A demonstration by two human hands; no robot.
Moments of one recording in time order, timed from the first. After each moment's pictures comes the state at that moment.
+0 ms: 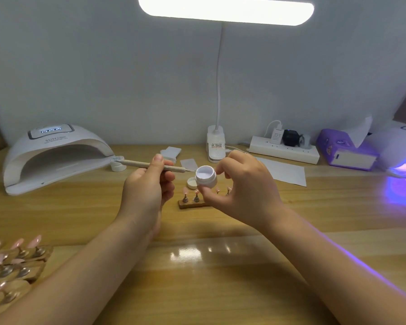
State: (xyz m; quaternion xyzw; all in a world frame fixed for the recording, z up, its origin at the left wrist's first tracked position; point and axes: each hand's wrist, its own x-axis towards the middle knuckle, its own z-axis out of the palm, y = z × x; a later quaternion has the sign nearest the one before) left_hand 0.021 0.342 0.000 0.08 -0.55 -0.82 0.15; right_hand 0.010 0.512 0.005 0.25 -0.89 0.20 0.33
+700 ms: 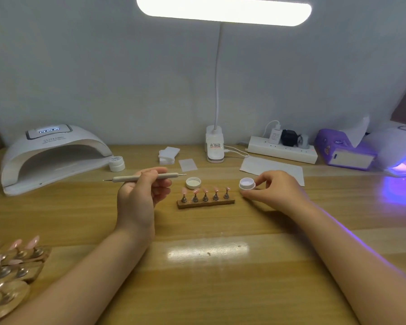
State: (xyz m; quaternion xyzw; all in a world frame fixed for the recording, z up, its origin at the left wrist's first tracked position) left_hand 0.016 0.330 -0.028 0.04 -0.55 -0.81 0.20; right_hand -0.036 0.588 -0.024 -0.01 -0.95 0.30 0.07
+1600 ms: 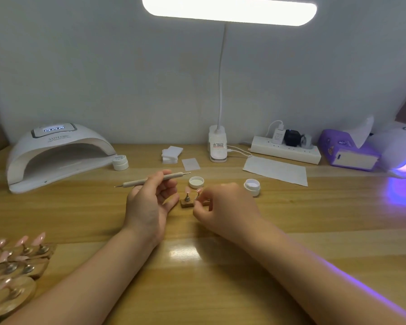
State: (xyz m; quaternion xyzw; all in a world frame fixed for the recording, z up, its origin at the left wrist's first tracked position) left_hand 0.010 0.335 -0.036 0.09 -0.47 -0.87 0.12; right_hand 0.022 0.483 -0.015 0.18 -0.95 0.21 0.13
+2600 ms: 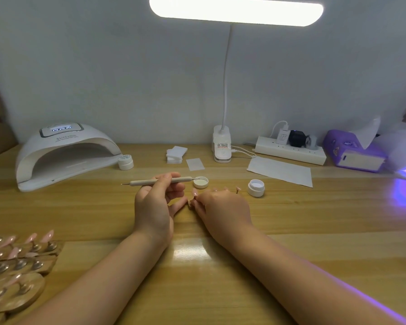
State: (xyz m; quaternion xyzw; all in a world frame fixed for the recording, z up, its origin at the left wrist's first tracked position) left_hand 0.023 0.342 -0.032 0.08 -0.50 -0.85 0.14; right_hand 0.010 0.468 -0.039 0.19 -0.97 0.08 0.14
